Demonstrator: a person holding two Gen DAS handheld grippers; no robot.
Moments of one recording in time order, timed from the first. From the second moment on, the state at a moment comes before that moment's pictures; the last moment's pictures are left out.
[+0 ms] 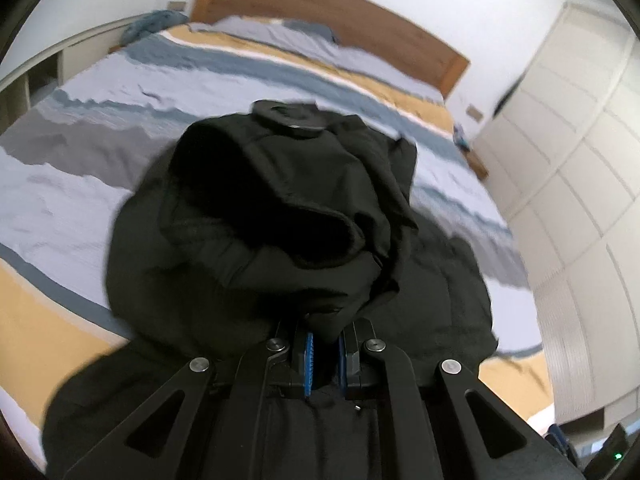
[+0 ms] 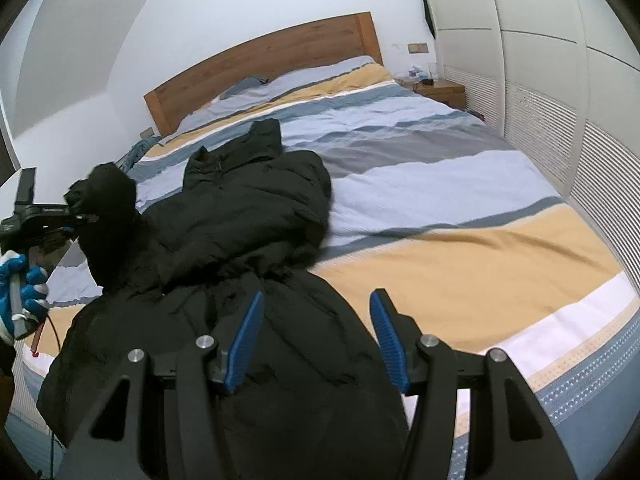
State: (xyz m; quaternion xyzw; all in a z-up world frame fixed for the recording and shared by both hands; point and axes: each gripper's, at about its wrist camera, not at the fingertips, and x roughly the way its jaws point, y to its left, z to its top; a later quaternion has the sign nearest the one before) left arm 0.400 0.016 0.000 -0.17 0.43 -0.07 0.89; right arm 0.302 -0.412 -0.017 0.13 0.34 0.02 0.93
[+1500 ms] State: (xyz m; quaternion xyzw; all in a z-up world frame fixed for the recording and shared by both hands) left arm 0.478 0.126 -0.084 -0.08 0.47 -0.07 0.88; right arm 0.516 -0.126 -0.055 -0.08 0.38 0.24 0.89
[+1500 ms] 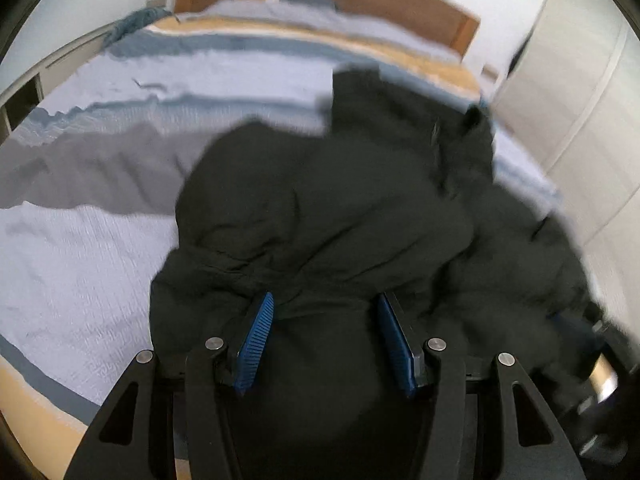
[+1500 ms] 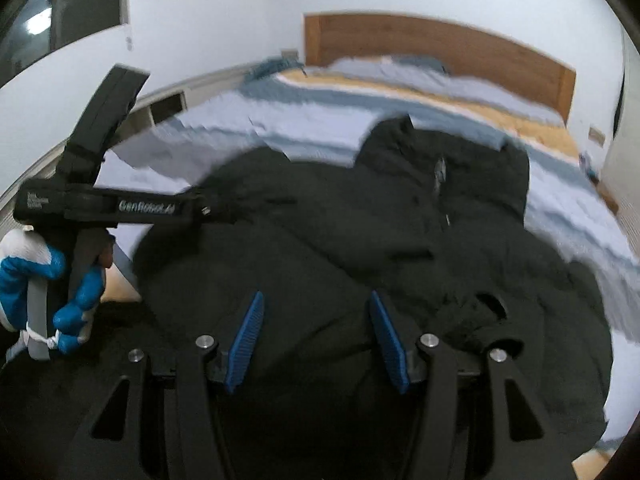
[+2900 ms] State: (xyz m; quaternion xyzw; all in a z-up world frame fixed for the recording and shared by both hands) left arm 0.834 0.114 -0.086 -0.19 0.51 -0.06 0.84; right arm 0.924 -0.319 -0.048 0.16 0.46 0.14 0.86
